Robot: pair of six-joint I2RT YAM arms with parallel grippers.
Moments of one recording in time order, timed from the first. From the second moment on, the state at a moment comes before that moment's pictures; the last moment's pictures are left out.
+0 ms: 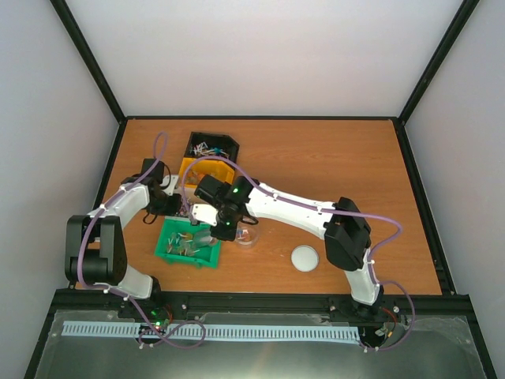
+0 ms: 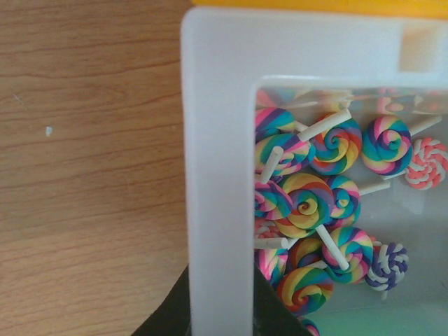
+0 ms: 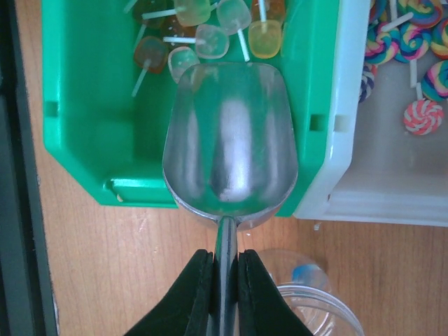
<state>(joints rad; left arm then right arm) -0.02 1.49 0.88 -0.67 0.13 0.04 1.09 2.01 1.77 -1.01 -0.16 -0.37</state>
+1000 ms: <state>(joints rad) -0.06 1.48 0.87 -0.65 0.09 0.00 1.09 1.98 1.41 -0.40 -0.33 -0.31</state>
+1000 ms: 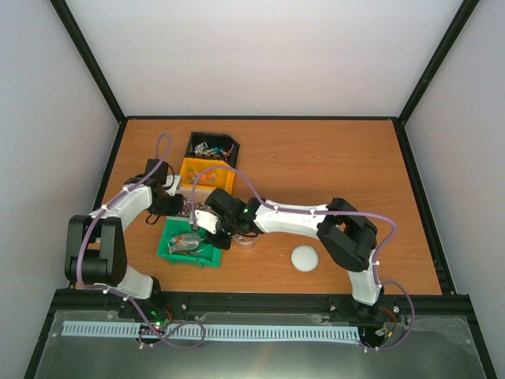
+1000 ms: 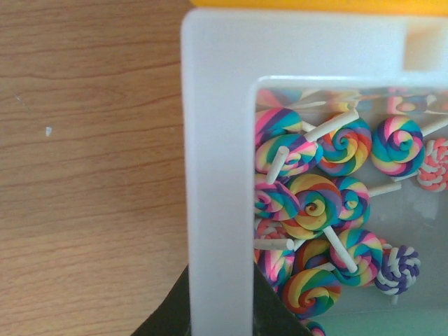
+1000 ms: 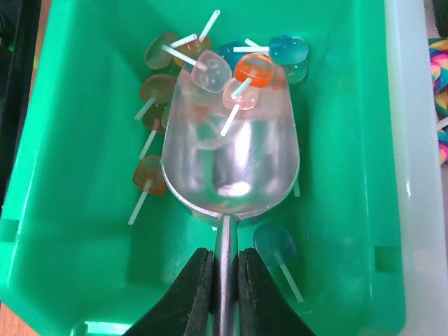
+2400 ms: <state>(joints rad) -0.07 1.52 0.88 -0.64 0.15 0.00 0.87 1.68 0.91 0.08 -0.77 -0.34</state>
